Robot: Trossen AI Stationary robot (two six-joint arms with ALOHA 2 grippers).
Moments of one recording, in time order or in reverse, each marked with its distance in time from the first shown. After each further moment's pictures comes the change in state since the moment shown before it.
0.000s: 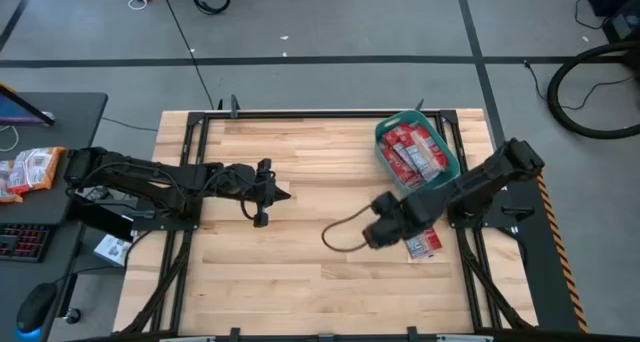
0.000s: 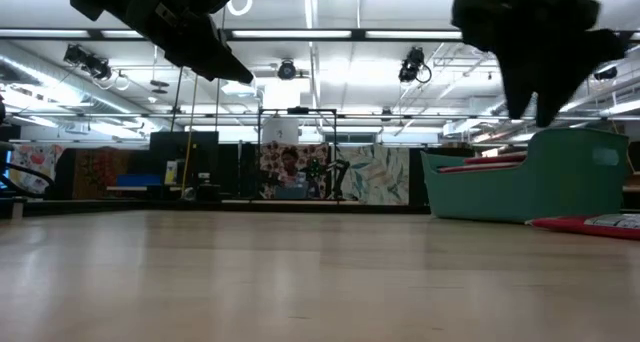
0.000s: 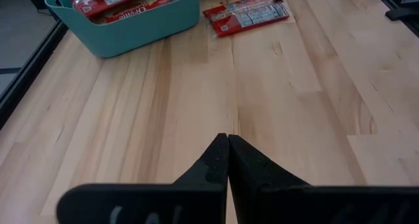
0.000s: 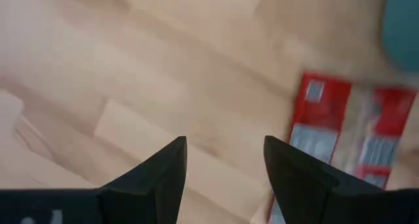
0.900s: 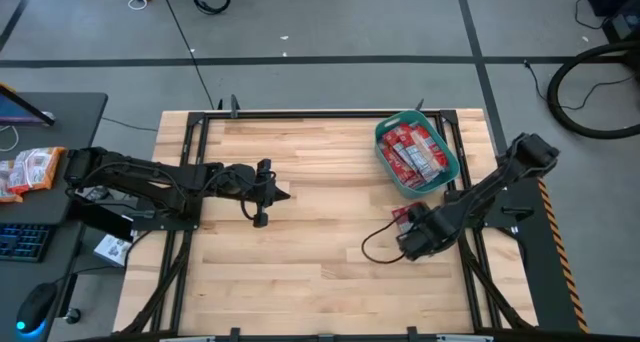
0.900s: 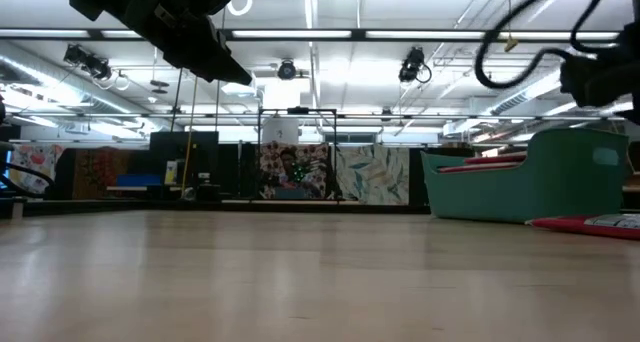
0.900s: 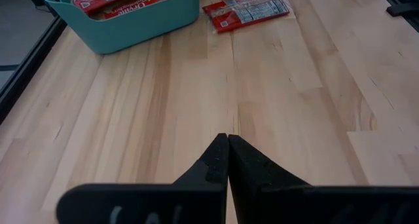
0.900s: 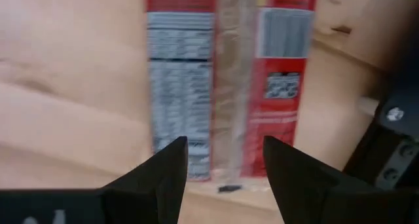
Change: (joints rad) left arm 0.000 0.000 0.000 -0.011 0.000 -0.001; right arm 0.179 -0.160 -0.381 0.032 -0.193 0.333
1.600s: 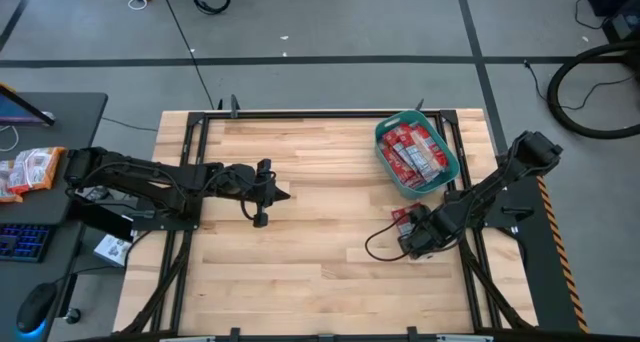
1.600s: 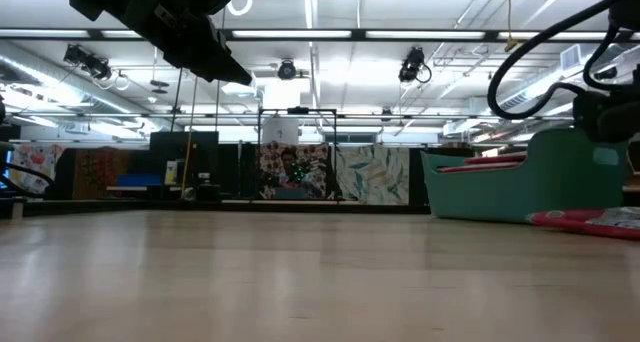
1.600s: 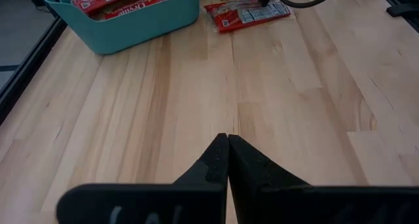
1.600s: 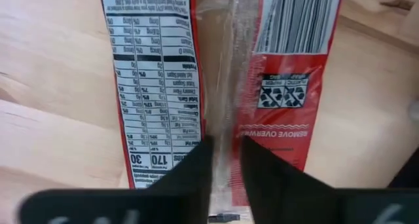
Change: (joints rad) left arm 0.000 0.000 0.000 0.001 0.000 0.000; right arm -0.001 -0.036 -0.176 0.229 -0.026 0.019
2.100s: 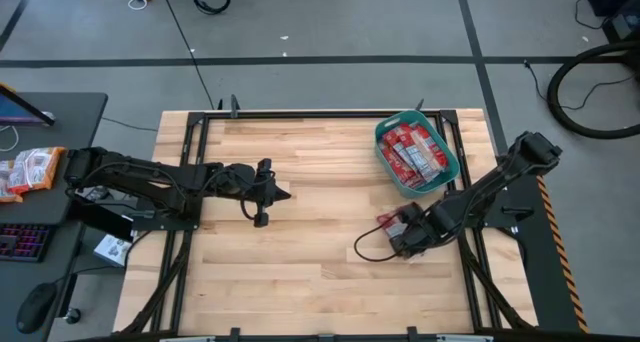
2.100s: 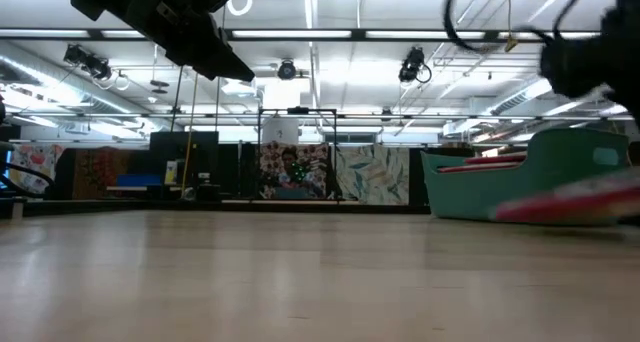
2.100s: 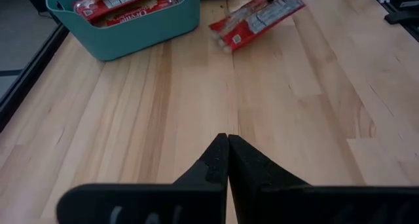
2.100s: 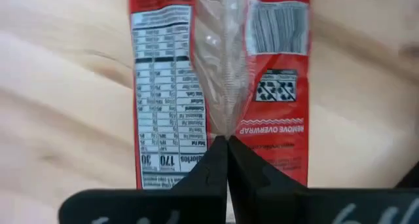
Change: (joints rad) left arm 0.000 0.000 0.000 0.021 0.000 0.000; right arm -0.041 0.004 0.201 -0.127 0.064 -0.153
